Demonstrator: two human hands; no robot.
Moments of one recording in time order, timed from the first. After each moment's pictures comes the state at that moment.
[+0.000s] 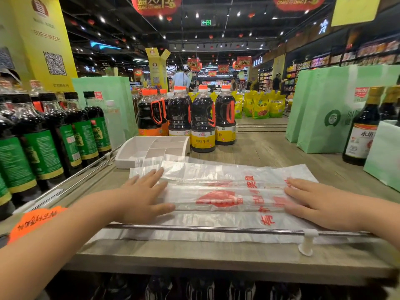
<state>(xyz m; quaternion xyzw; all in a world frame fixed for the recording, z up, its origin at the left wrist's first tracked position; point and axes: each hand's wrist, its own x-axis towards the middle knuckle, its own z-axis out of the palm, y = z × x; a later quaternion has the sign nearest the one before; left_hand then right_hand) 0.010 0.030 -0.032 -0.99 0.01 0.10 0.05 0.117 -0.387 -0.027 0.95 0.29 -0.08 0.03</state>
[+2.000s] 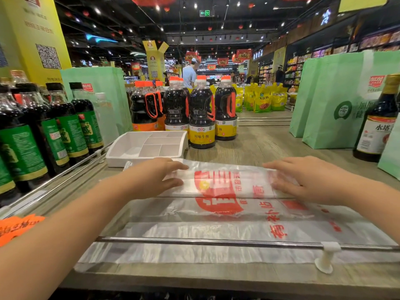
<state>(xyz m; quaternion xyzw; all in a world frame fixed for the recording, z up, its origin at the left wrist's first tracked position) 0.082 0.037 -0.035 -0.99 0.08 -0.07 -0.04 0.166 -0.329 -0.027 0.93 0.35 0.08 0.05</state>
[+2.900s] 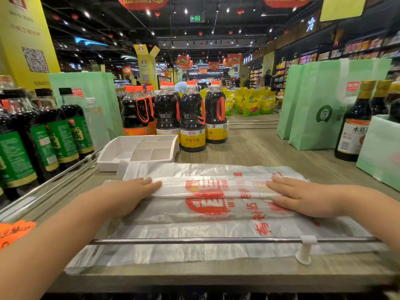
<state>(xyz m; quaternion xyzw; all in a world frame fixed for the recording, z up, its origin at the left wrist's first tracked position) 0.056 0.057 -0.046 -0.99 -0.02 0.08 0.08 0.159 -0.354 -0.042 0.95 0.27 -0.16 0.02</state>
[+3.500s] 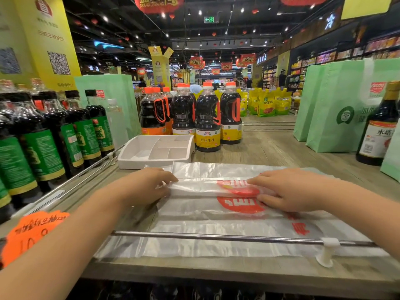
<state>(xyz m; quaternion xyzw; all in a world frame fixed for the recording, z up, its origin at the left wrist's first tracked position) 0.051 0.058 -0.034 -1.00 0.02 -0.02 -0.06 0.145 -0.286 -0.024 0.90 0.42 0.03 0.11</state>
